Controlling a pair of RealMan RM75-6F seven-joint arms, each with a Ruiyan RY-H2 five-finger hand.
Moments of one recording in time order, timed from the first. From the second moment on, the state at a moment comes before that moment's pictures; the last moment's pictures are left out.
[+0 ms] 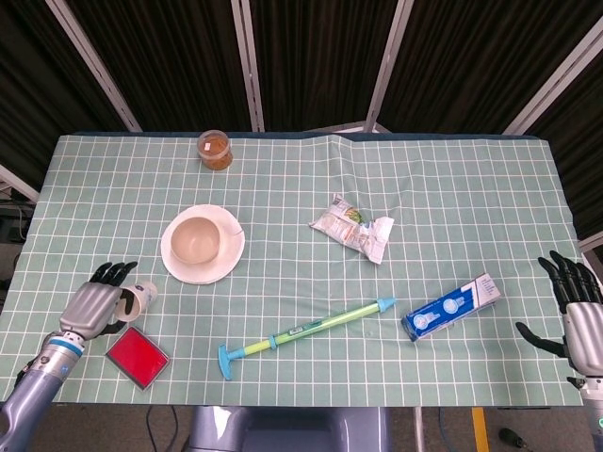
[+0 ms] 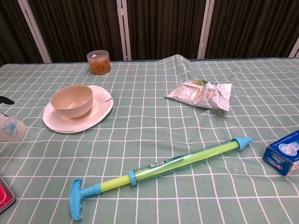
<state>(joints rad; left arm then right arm) -0.43 -1.20 0.05 -1.61 1.27 1.03 0.23 0.08 -1.06 0.09 -1.58 -1.52 1.52 0.20</state>
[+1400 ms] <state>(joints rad) -0.28 -1.12 0.05 -1.75 1.38 1.38 0.22 0.08 -1.07 0.08 -1.58 -1.53 1.51 0.17</state>
